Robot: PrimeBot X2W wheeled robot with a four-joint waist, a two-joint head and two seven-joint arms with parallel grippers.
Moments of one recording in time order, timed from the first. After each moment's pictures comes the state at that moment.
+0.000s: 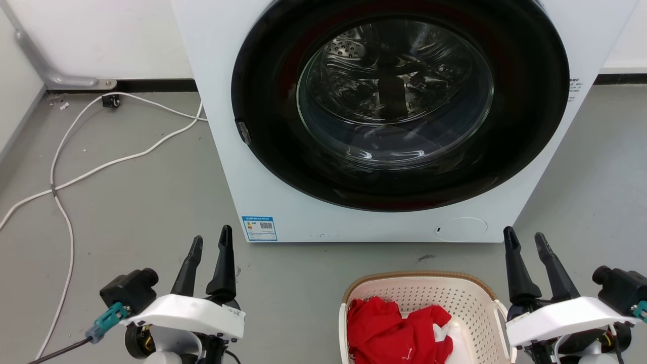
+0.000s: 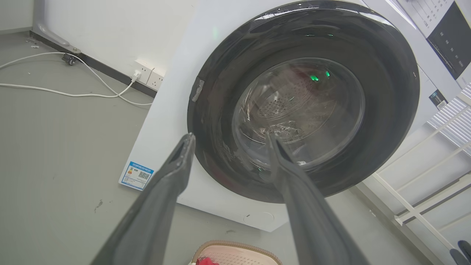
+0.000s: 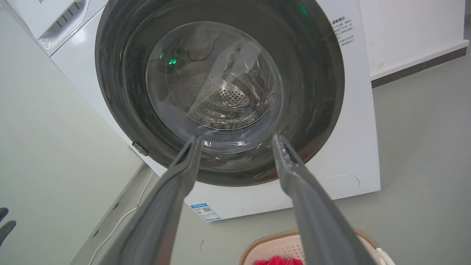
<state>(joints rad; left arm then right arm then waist) -0.07 0.05 -0.09 0.13 -0.65 -0.06 -0.12 -0.02 -0.05 0.00 0.10 0.50 0.13 -0.11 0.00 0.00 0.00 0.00</state>
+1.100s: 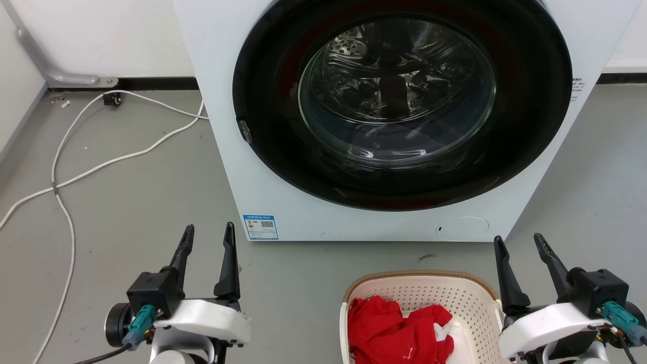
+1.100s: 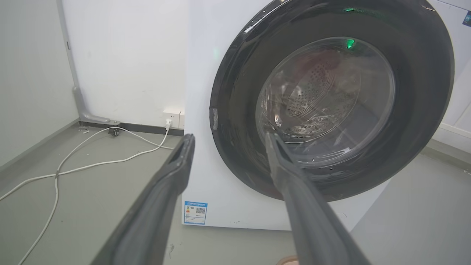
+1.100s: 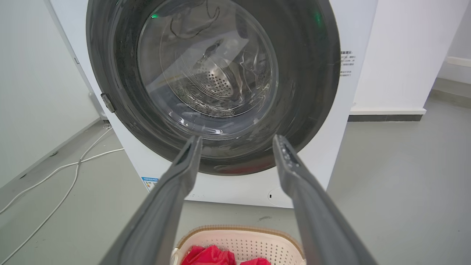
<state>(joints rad) -0.07 0.07 -0.11 0.11 -0.25 0.00 -0.21 0.01 -0.05 0.00 0.06 0.13 0.13 -0.09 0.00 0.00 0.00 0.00</state>
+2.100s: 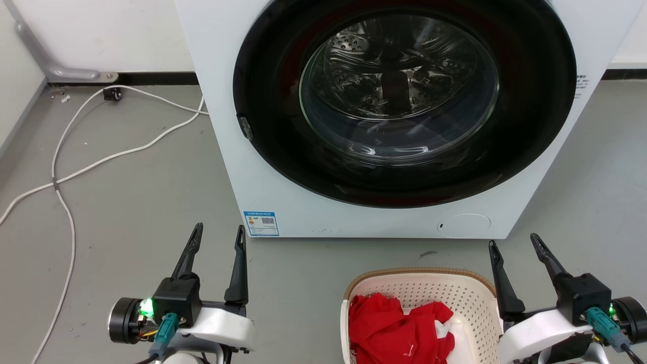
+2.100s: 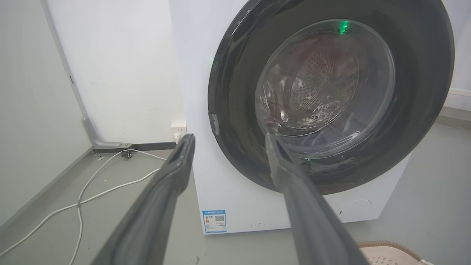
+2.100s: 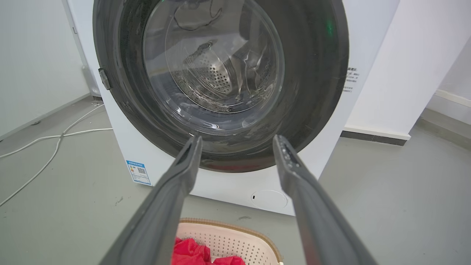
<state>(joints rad) -0.06 0.07 -0.12 0.13 -0.08 0.01 -0.26 0.02 -0.05 0.00 0.04 -0.03 0.13 -0.11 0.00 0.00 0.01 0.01</state>
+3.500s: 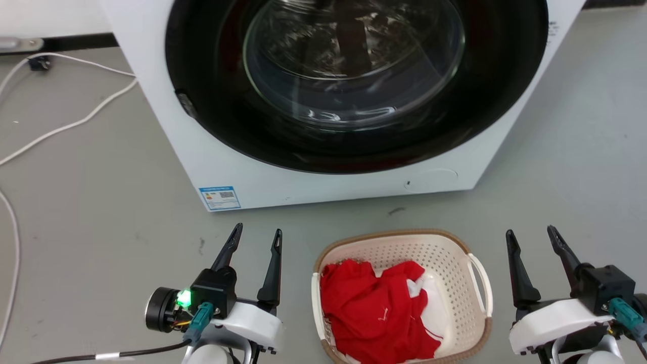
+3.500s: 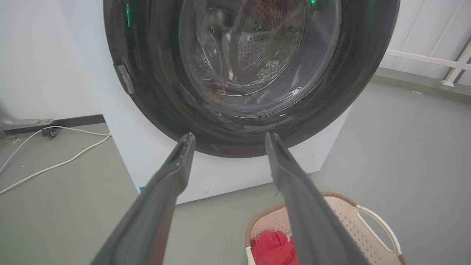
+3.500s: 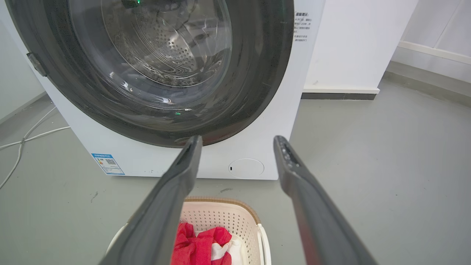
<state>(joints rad) -0.12 0.05 -0.22 0.22 -0.10 -0.01 -0.26 -0.02 -0.05 -0.06 0.09 0.03 0.13 -0.14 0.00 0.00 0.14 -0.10</state>
